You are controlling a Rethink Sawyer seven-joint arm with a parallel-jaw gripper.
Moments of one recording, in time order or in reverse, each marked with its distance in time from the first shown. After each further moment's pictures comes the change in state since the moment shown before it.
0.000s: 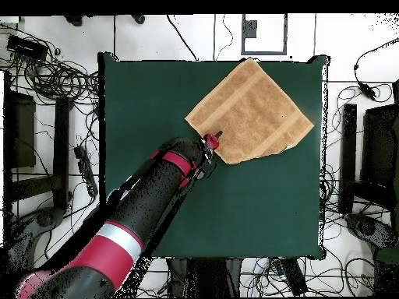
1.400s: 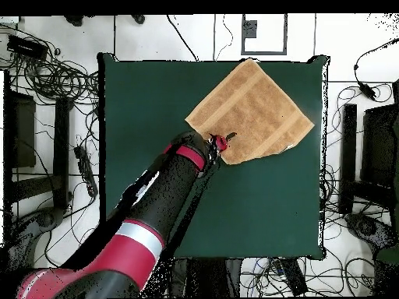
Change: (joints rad) arm -0.075 -0.111 0.103 0.010 0.028 0.182 0.000
